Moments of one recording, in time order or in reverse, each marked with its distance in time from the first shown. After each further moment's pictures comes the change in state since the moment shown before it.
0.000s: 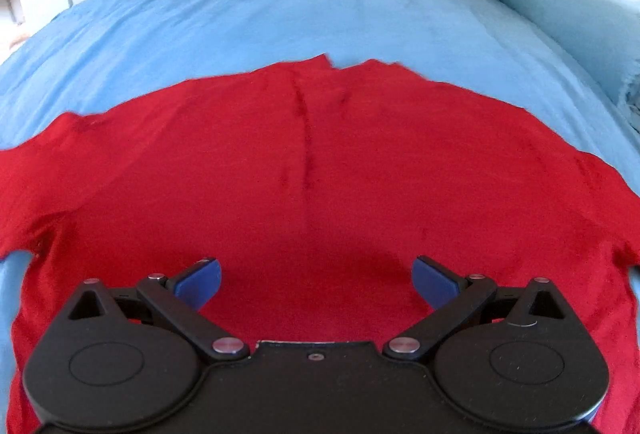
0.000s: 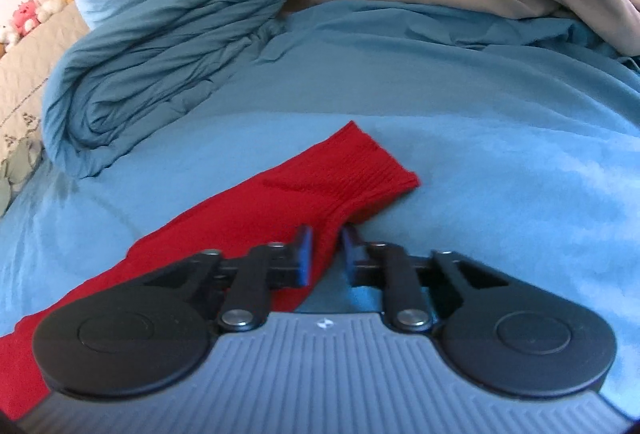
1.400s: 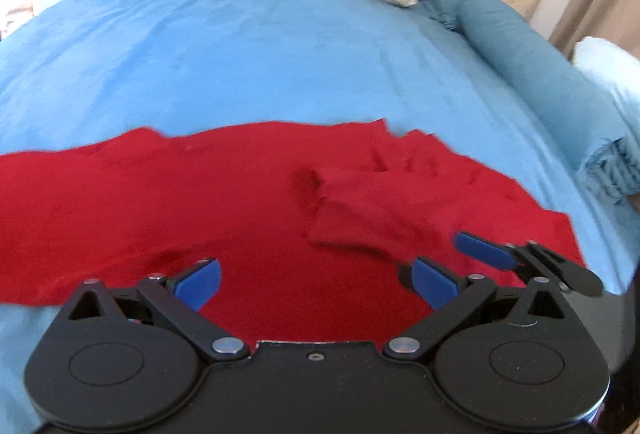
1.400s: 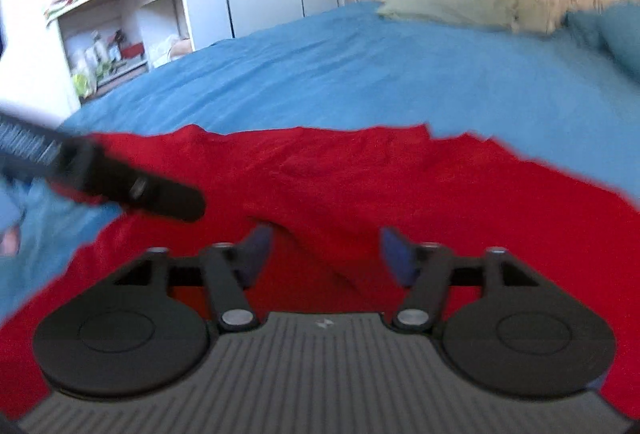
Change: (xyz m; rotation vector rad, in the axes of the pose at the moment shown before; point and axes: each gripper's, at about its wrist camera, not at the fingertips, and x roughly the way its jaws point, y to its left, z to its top) left arm -0.045 0.124 0.024 -0.085 -0.066 -0.234; right arm -0.195 0.377 -0.299 -1.040 0.175 1.038
